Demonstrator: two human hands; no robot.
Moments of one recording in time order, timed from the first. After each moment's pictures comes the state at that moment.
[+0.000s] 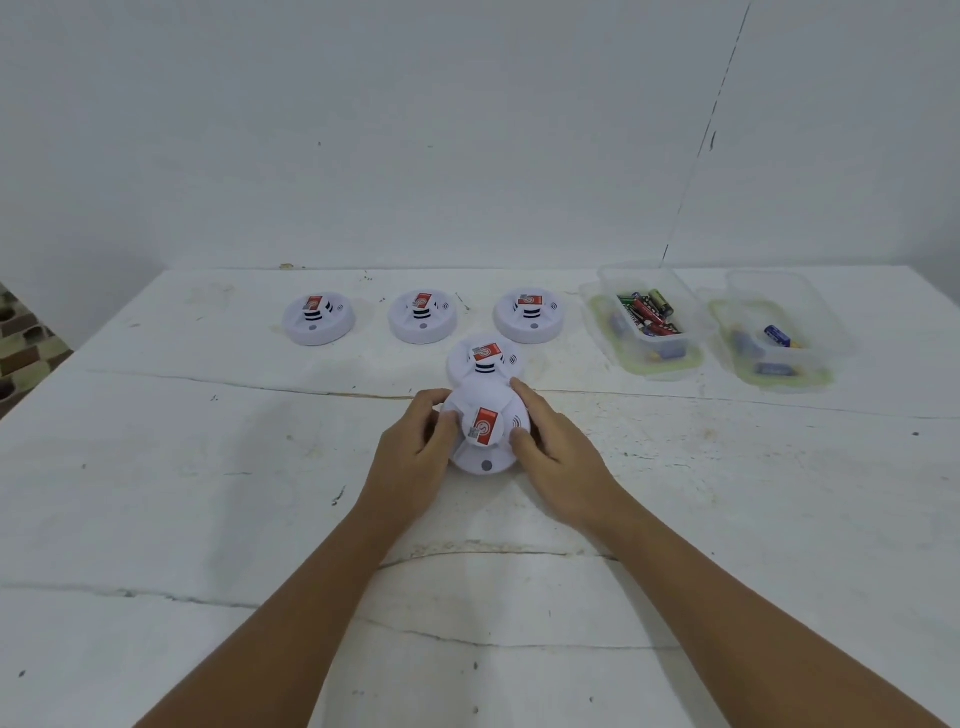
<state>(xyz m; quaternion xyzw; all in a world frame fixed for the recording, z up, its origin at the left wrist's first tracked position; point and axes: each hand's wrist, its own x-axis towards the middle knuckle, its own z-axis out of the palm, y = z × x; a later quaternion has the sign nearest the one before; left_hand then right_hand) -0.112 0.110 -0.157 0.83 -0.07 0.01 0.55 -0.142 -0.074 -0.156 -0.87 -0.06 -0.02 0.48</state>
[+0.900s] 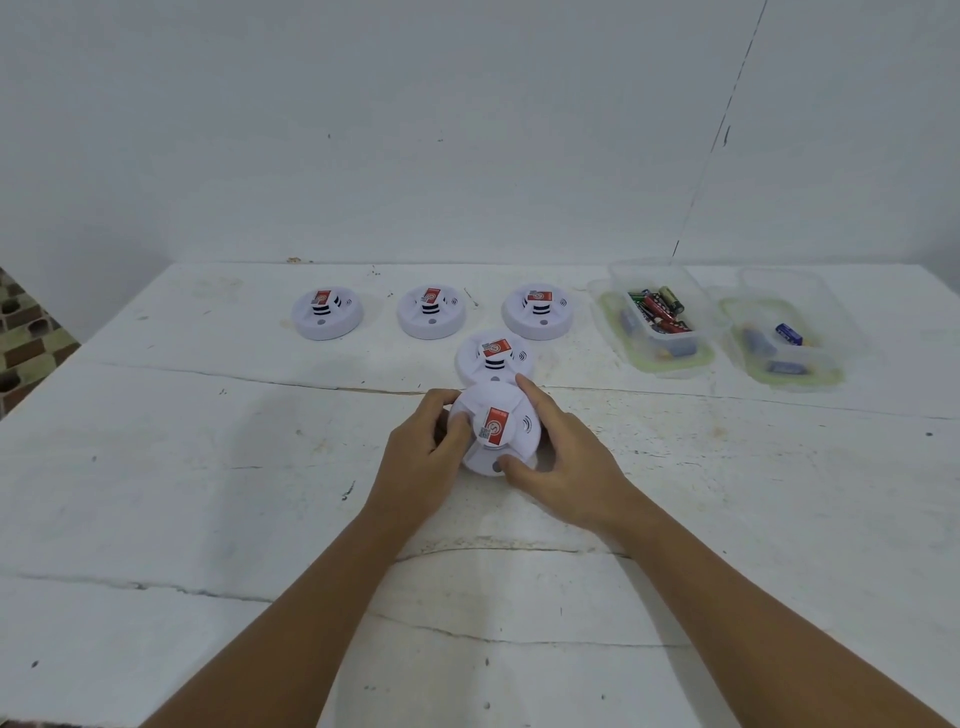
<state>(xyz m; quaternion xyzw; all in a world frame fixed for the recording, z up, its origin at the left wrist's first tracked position) -0.114 0.115 -0.165 0.84 -0.09 0.02 0.54 -0.142 -0.077 -0.170 -0.89 -0.10 -0.02 0.45</state>
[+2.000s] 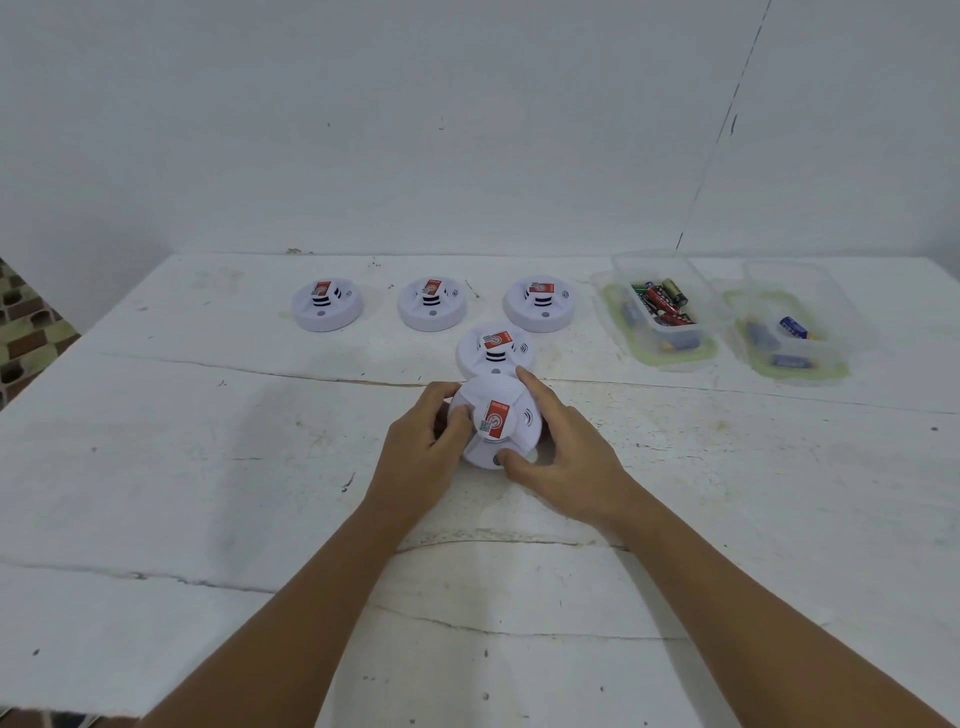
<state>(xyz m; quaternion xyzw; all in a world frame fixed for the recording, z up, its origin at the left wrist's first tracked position) -0.113 0.116 -0.169 0.84 -0.09 0.02 0.54 -0.138 -0.081 -0.177 -0.89 -0.10 -0.02 0.45</state>
